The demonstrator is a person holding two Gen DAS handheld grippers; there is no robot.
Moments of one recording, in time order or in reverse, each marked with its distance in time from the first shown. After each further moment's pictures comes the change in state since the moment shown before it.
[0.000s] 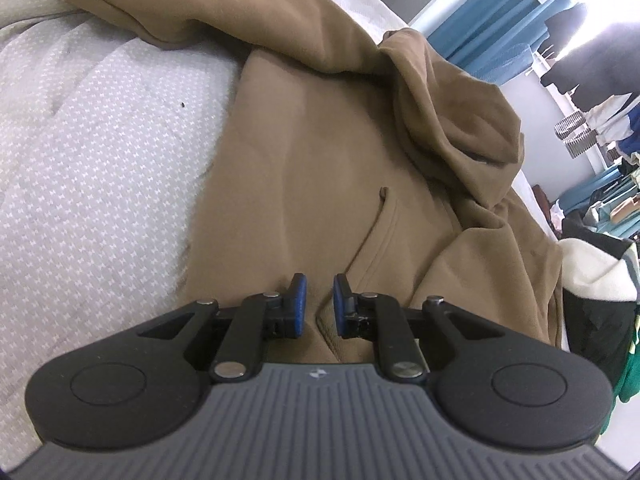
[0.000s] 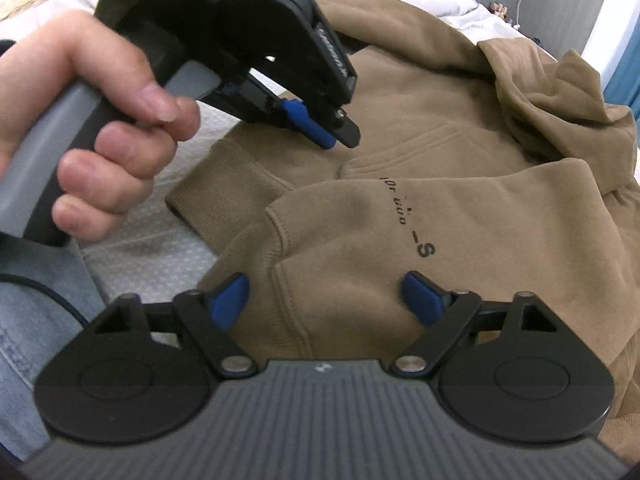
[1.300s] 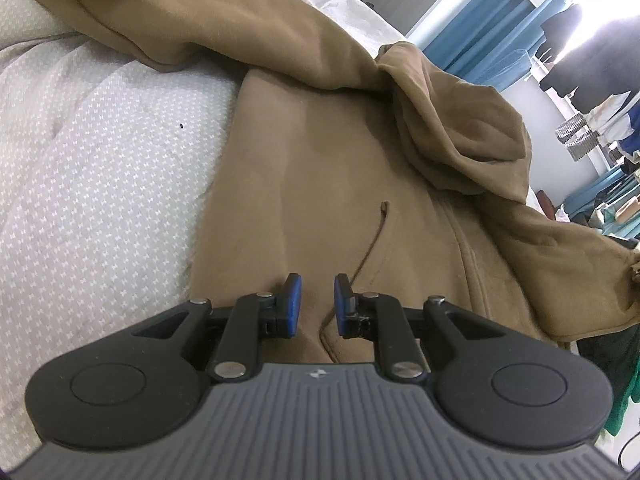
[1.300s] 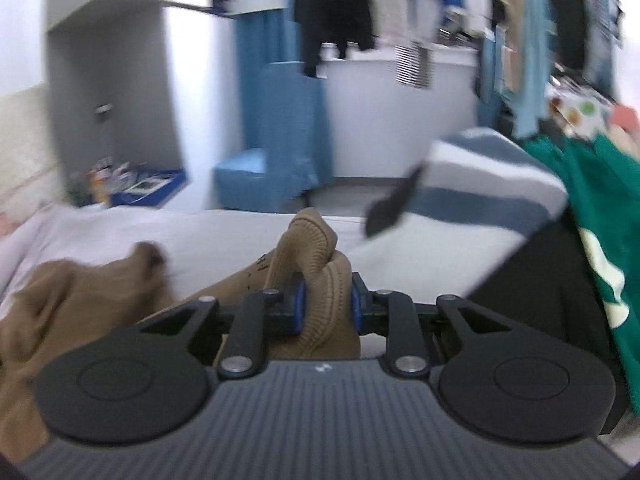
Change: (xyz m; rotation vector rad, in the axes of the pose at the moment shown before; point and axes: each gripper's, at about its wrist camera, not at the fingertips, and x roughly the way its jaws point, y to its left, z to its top) left arm -0.011 -0.014 -0.001 0.035 -0.053 0.029; right arm -0.174 -0.414 -0.075 0.821 -0.387 -0.730
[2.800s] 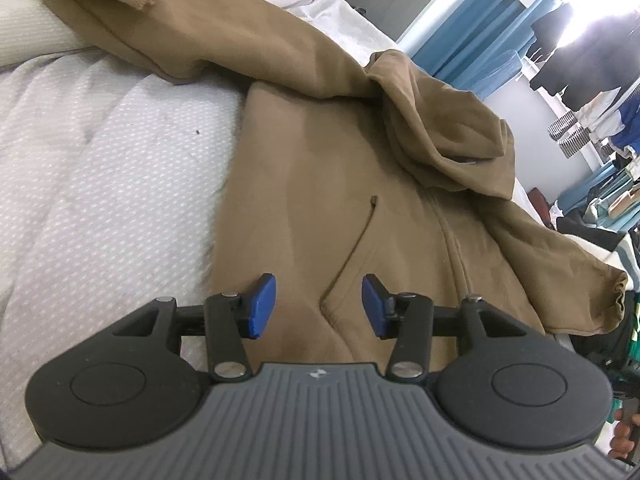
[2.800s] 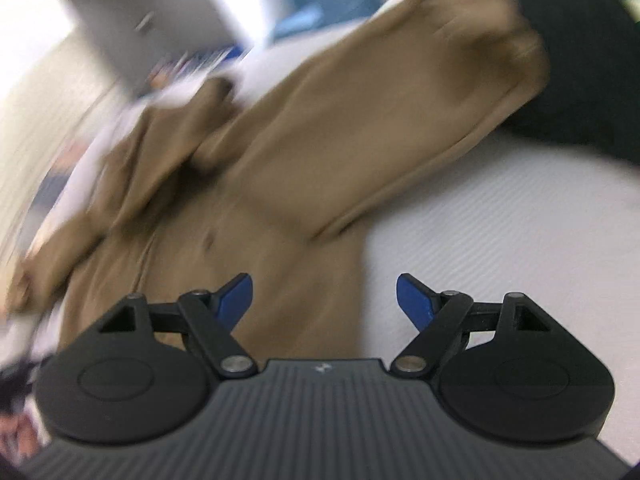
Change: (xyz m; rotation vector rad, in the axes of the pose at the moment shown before) left arm -0.036 0.007 -0.003 0.019 -0.012 -0.017; right arm -0.059 0.008 -0.125 0.120 0.498 0.332
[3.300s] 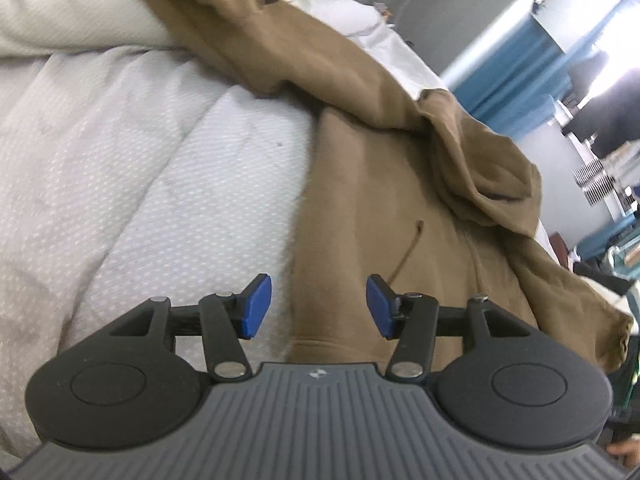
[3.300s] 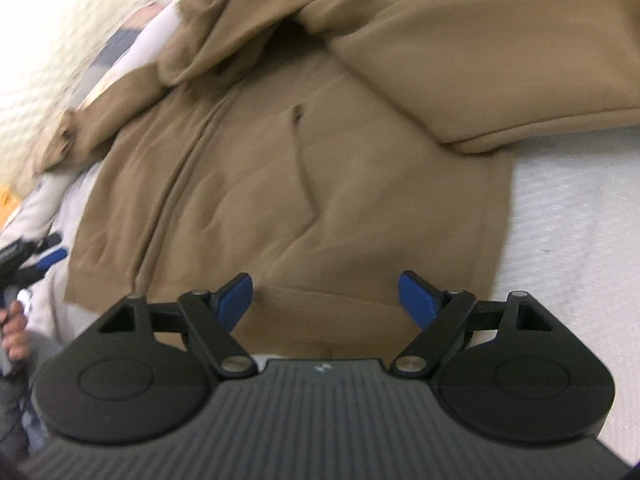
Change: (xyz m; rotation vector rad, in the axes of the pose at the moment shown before) left arm -0.044 0.039 -0.012 -0.138 -0.067 0.078; right arm 0.064 0.047 -0.015 -0.263 0.283 0.177
